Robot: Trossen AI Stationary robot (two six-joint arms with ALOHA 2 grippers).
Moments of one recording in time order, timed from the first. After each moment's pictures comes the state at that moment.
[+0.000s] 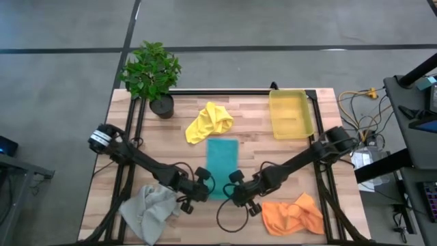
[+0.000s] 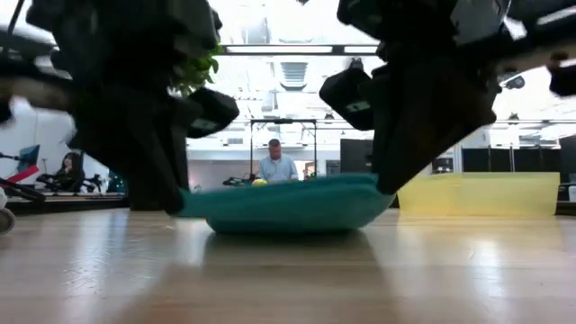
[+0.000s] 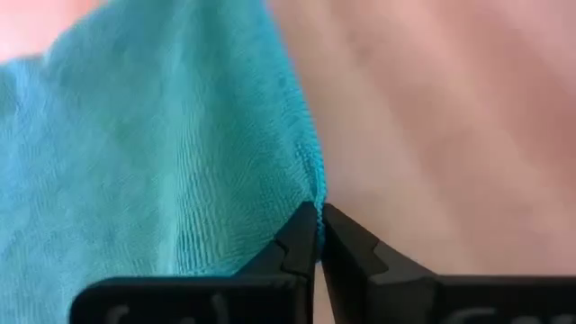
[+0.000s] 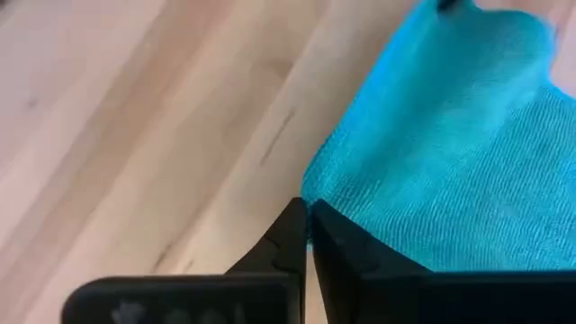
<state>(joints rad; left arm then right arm) -0.46 1.73 0.95 -0.16 -0.07 0.03 0.45 1.88 1.17 -0.31 0.01 -0.09</state>
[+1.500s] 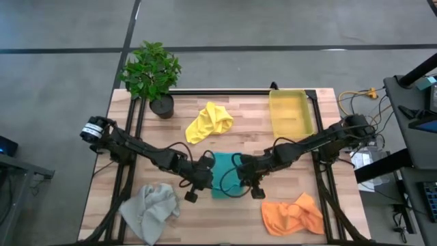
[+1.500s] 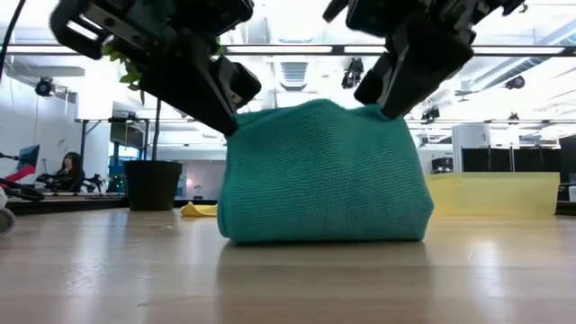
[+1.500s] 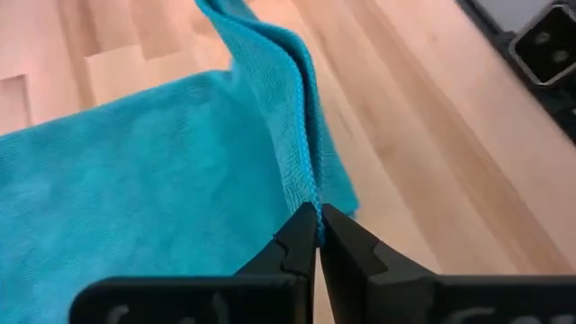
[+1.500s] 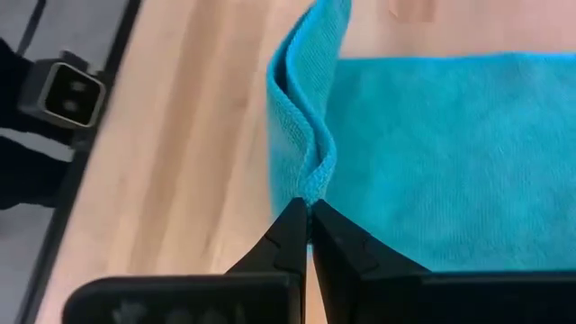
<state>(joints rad) -0.29 1.61 0.96 -0.12 0.08 0.04 0.27 1.61 1.01 -0.31 -0.18 0.21</state>
